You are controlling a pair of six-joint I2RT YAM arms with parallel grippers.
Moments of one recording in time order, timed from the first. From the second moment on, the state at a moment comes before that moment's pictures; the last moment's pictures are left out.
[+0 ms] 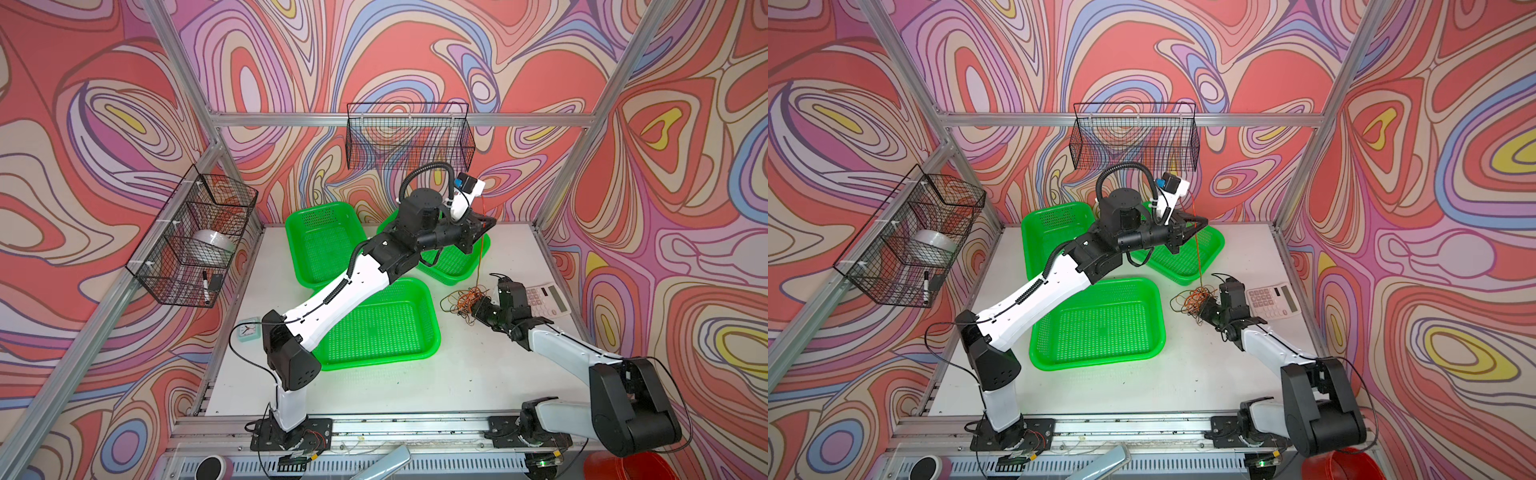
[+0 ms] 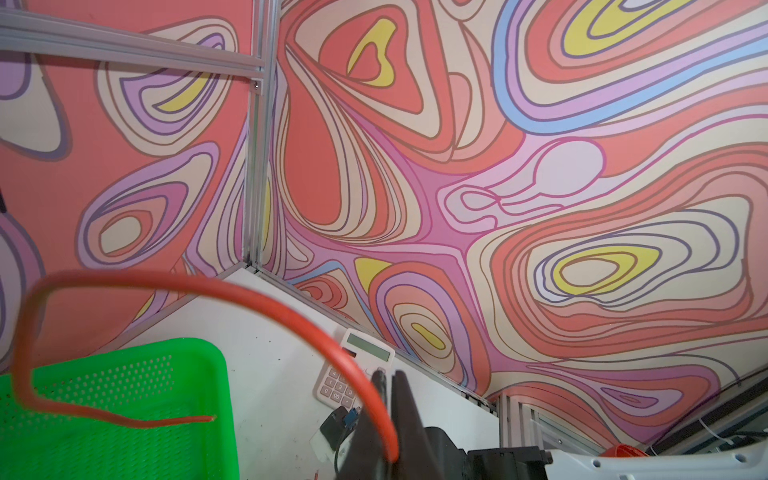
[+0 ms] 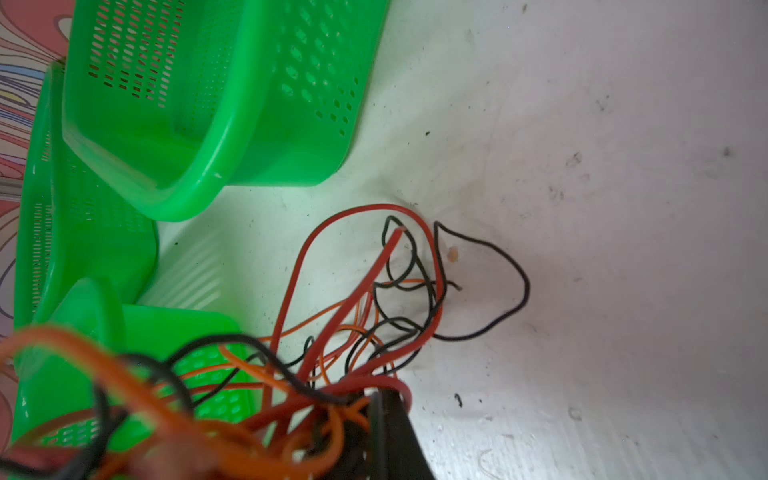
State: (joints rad) left arm -0.84 1.87 2.04 -0.23 0.37 -0.30; right arm 0.16 1.31 0.55 -0.03 -0.20 0.70
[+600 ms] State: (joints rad) left arm -0.83 1.88 2.05 -0.18 0.38 -0.30; right arm 0.15 0.86 0.67 -0.21 -0.30 0.44
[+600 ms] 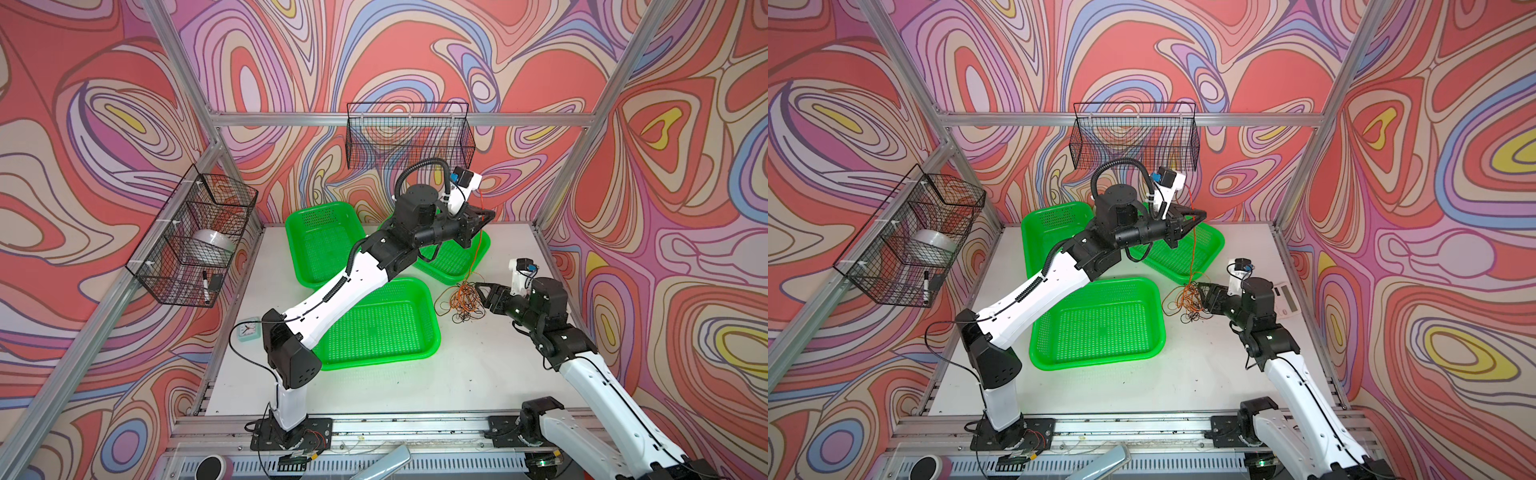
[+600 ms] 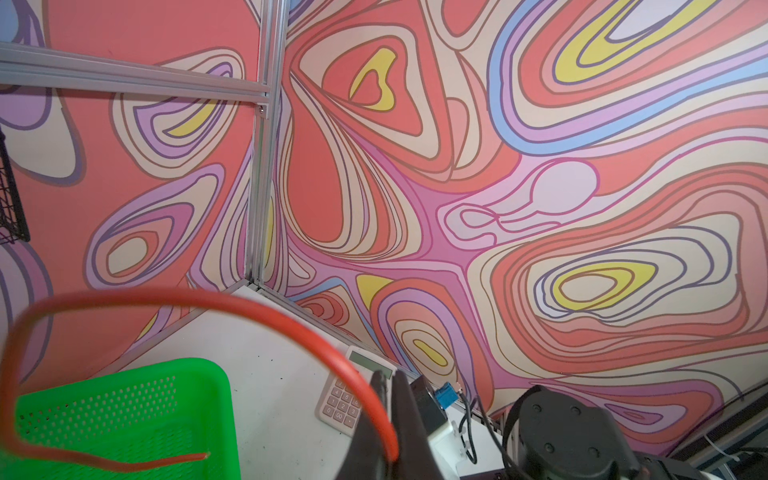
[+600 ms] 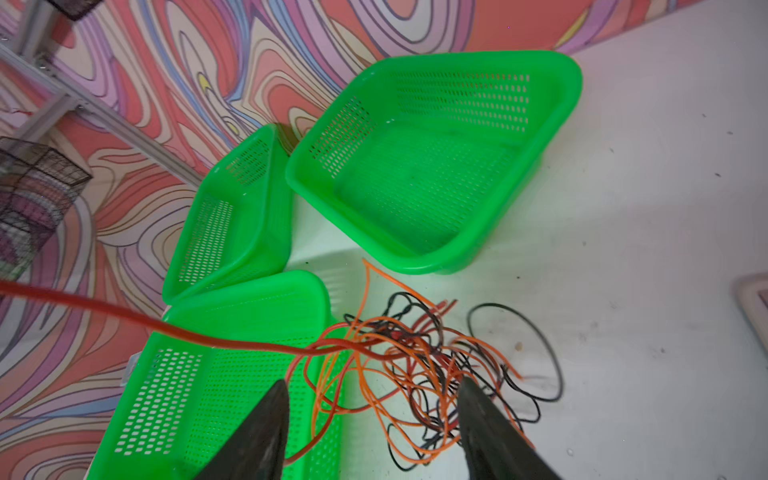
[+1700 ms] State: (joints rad) left arm -0.73 1.68 1.57 -0.08 0.33 -0.30; right arm 0.19 1.04 1.00 -0.30 -0.41 0.33
